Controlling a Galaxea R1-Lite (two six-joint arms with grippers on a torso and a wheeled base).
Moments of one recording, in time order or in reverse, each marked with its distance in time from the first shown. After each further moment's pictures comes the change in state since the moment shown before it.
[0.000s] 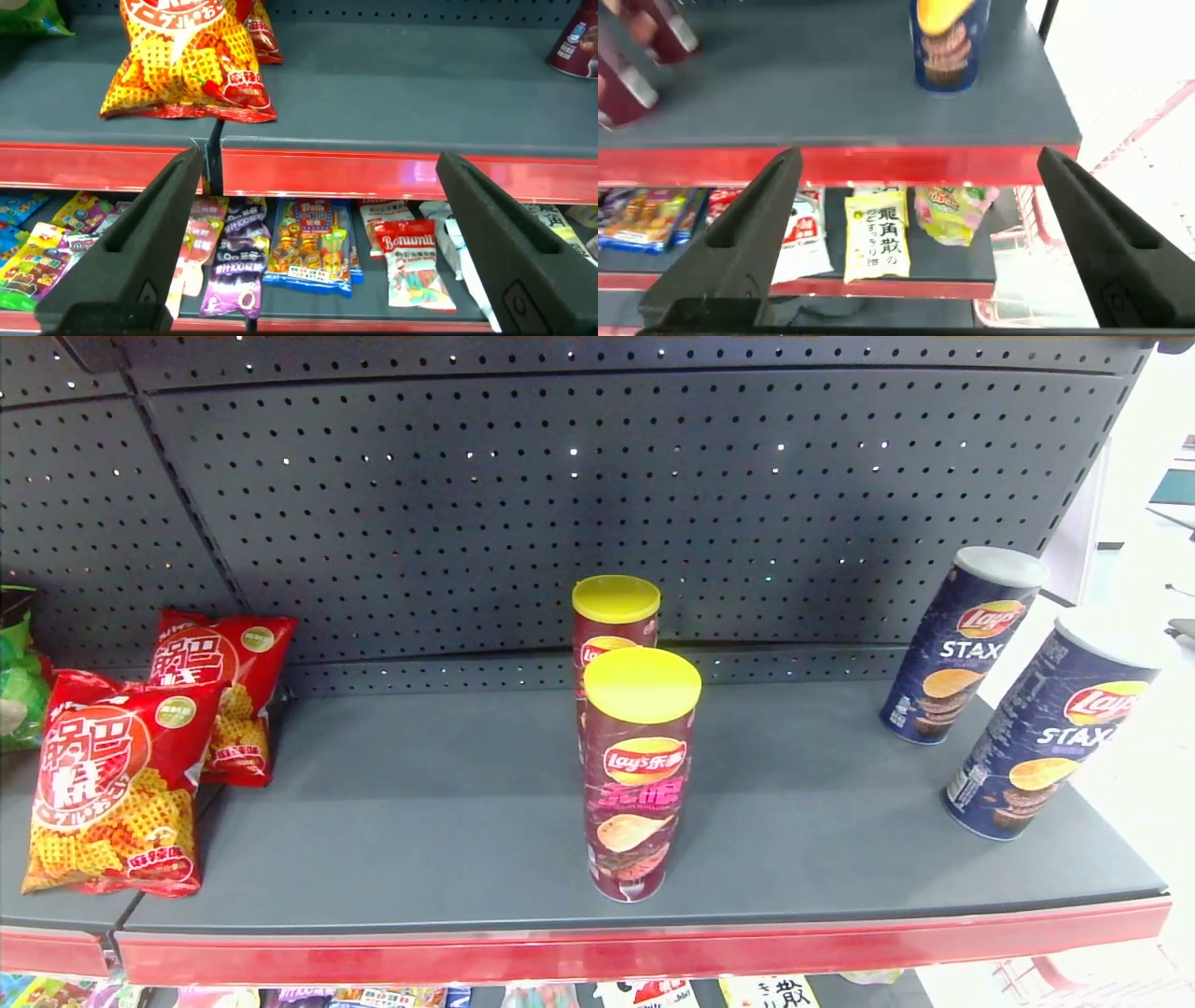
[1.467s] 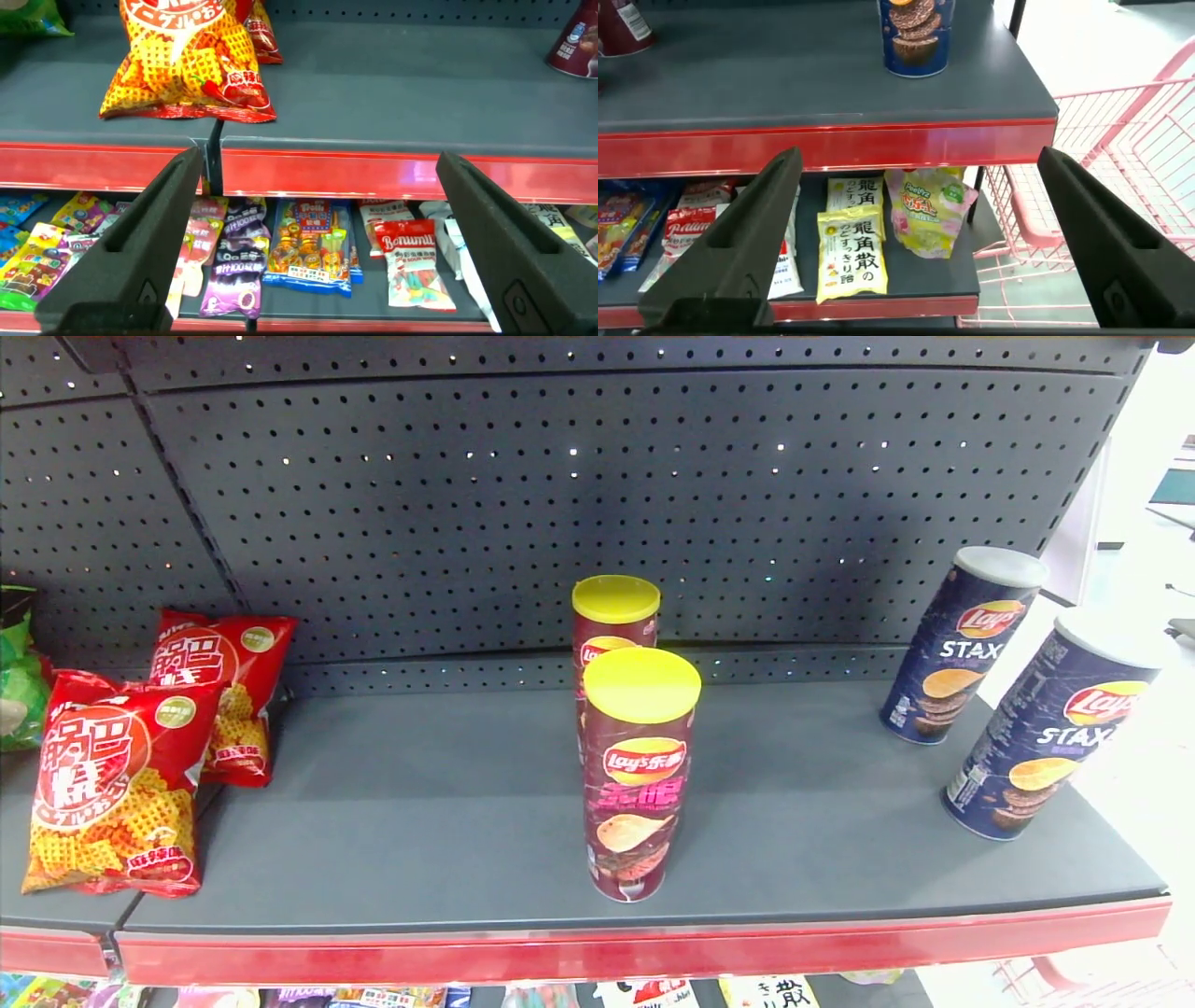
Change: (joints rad) left arm 0.000 0.000 0.000 0.000 0.000 0.000; right arm 0.040 -0.204 0.153 -0.040 -0.108 -0.016
